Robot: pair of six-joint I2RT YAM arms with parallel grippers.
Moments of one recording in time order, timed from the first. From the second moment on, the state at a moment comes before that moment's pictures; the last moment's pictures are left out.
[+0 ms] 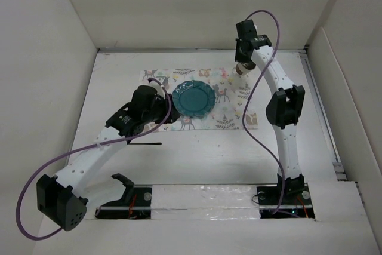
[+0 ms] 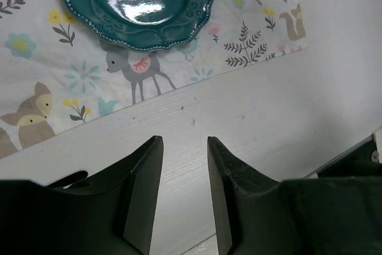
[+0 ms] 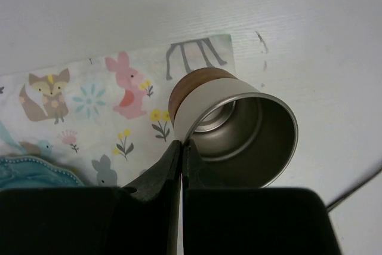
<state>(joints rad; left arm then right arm) -0.56 1.05 0.91 -0.48 0.11 -0.48 0.27 2.32 2.39 -0.93 0.31 0.32</state>
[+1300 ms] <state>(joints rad) -0.56 1.17 0.95 -0.48 0.06 -0.51 0.24 2.13 2.14 -0.70 0.12 0.37</state>
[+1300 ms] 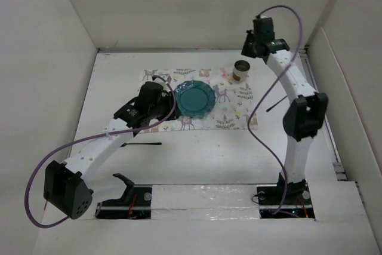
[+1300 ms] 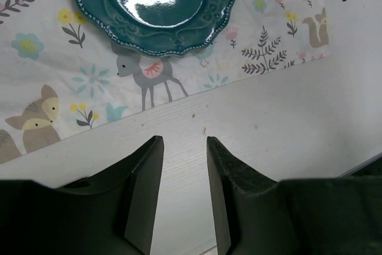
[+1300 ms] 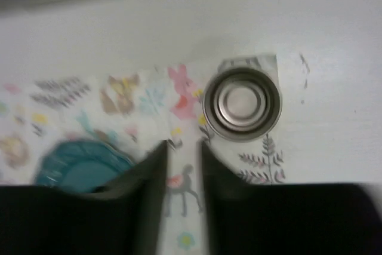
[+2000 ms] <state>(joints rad) -0.56 1.21 0.97 -0.43 0.13 -0.41 -0.14 1.93 1.48 -0.54 0.22 0.53</state>
